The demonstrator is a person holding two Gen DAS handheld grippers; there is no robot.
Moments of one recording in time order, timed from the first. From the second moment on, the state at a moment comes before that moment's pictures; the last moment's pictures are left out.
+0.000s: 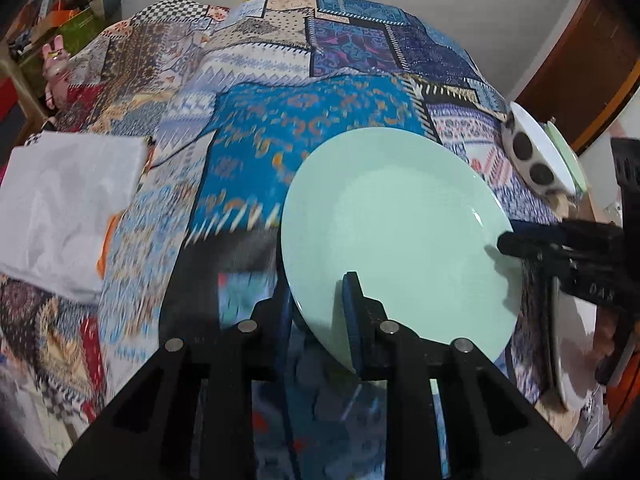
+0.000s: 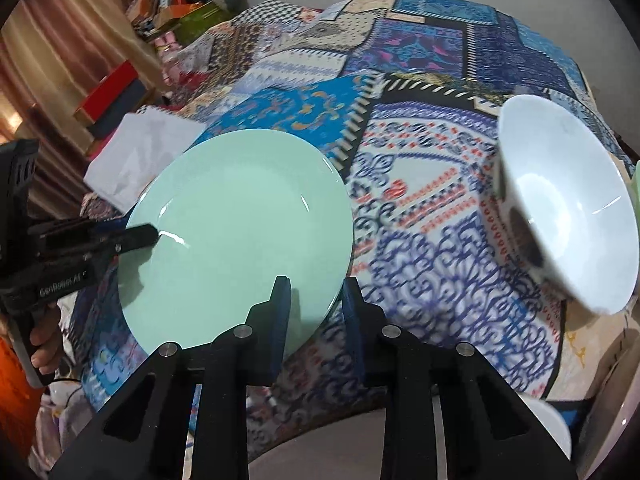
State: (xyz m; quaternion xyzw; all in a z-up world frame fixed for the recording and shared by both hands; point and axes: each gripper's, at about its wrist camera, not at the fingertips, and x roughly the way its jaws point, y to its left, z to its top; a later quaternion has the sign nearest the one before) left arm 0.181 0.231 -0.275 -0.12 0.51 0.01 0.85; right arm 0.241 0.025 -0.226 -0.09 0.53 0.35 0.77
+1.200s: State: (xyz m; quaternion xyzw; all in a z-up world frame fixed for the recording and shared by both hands) left arm 0.155 0.209 -0.237 -0.14 0.48 0.00 0.87; right arm 0.219 0.008 -0.199 -0.09 0.48 0.36 0.79
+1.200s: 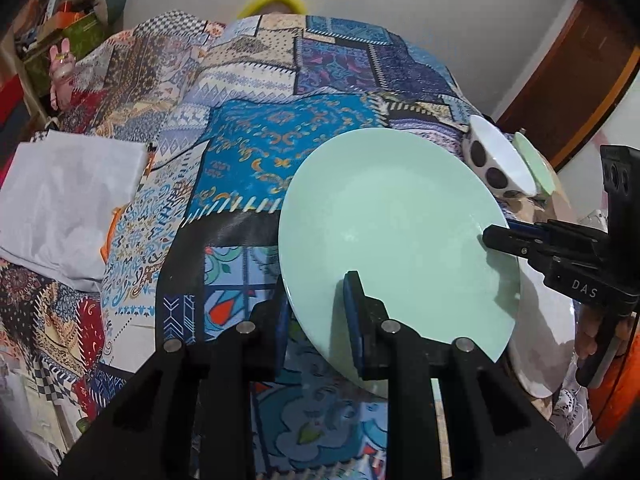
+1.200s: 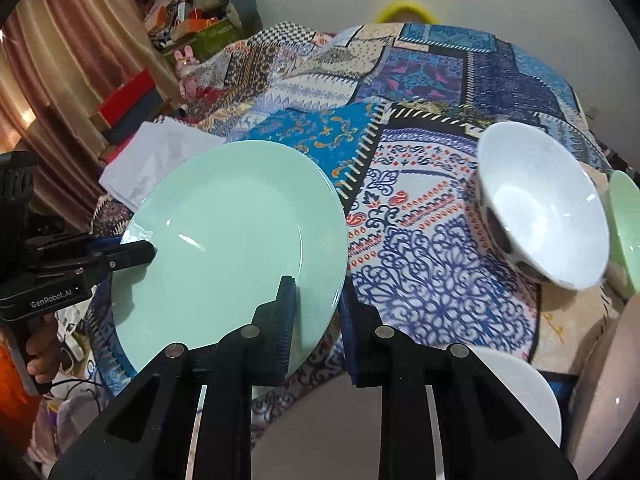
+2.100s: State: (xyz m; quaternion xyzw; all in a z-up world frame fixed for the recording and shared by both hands) left arm 0.140 0.094 -0.199 -0.11 0.47 -0.07 0.87; right arm 0.177 -0.109 -0.156 -0.05 0.45 0.31 0.84
